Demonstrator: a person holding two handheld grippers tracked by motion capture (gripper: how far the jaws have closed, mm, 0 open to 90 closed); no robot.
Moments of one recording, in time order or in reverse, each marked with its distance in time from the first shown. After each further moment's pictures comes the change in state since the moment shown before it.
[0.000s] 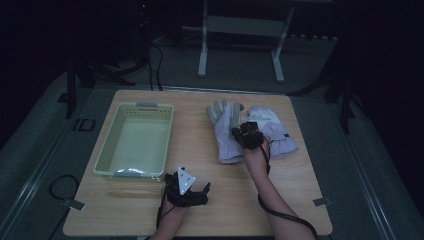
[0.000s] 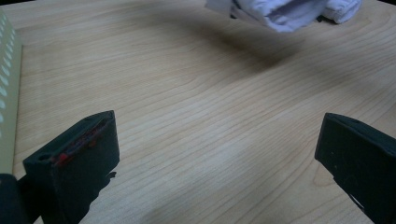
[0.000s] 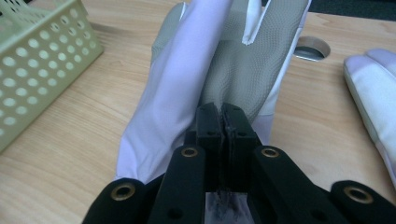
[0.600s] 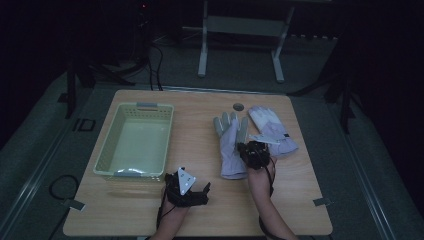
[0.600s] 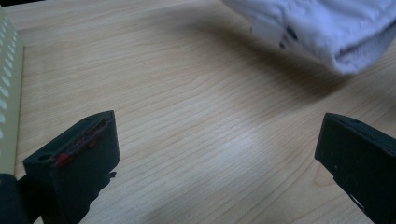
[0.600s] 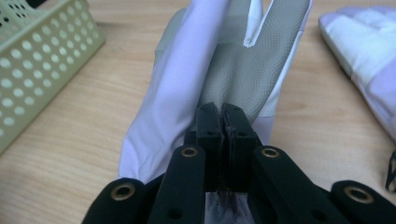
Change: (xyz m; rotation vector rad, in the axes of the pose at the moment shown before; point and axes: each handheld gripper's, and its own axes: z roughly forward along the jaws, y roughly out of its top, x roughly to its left) left arm -0.001 0.000 0.000 0.002 0.006 0.006; right arm 0.013 -0.049 -0.037 -0.040 -0.052 0.092
